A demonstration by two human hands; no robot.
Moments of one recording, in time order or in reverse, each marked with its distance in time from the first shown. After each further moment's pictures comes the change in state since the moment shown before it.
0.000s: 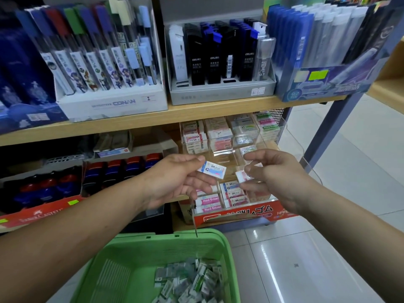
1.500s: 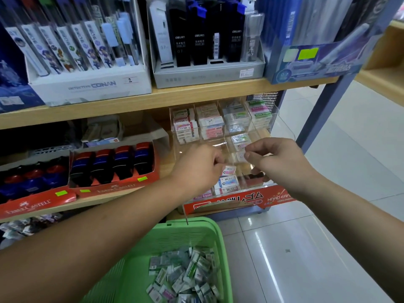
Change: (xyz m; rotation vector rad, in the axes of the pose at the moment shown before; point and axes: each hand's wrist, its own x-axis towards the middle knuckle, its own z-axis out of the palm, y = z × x) left_hand 0.045 -0.018 0.058 1.092 0.346 0.440; right_hand -0.001 0.007 -0.025 -0.473 0.140 -0.246
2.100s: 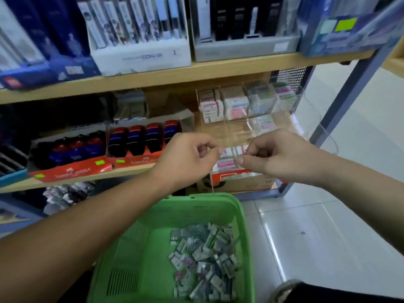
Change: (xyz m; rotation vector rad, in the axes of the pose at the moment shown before) left_hand -0.089 -0.041 -0.039 -0.304 0.153 0.023; right_hand -0.056 -0.041 0.027 -0.348 -0.419 -0.237
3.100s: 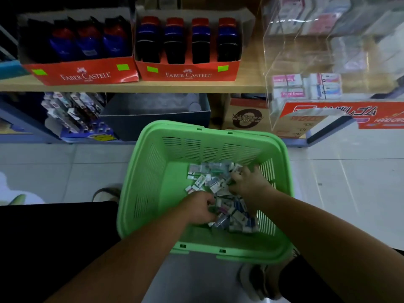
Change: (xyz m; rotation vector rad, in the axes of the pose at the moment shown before) left_hand -0.220 -0.191 0.144 -0.132 -0.720 -0.697; right_hand 0.018 0.113 0.284 -1.251 -0.828 -0.107
